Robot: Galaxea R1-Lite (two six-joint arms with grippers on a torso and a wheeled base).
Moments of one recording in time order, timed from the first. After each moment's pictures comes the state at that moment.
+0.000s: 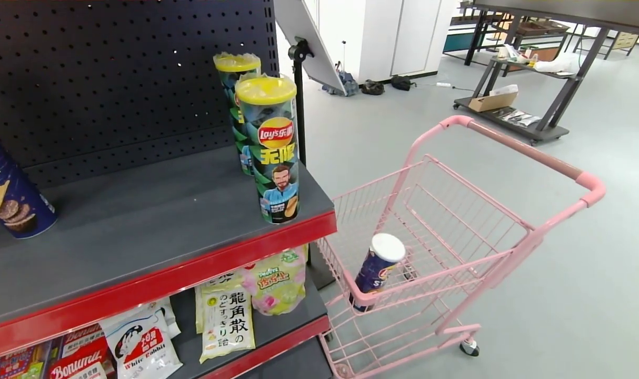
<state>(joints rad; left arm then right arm) 0.00 0.00 0.00 0.00 -0.04 0.00 0.00 0.00 0.00 0.00 0.02 0.00</state>
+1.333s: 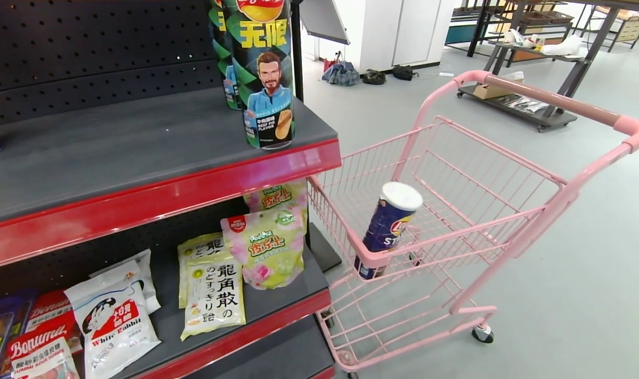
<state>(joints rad) 0.00 0.00 0.00 0.00 -0.04 0.00 0.01 0.02 -0.05 0.00 0.03 0.01</state>
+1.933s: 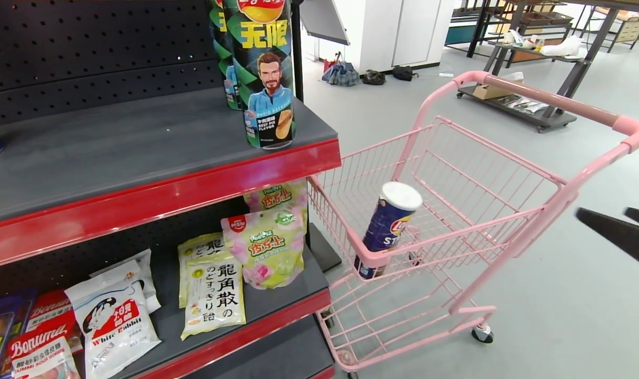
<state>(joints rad) 0.00 0.00 0.00 0.00 -0.04 0.00 0.14 0.99 -0.48 -0.38 0.12 0.16</state>
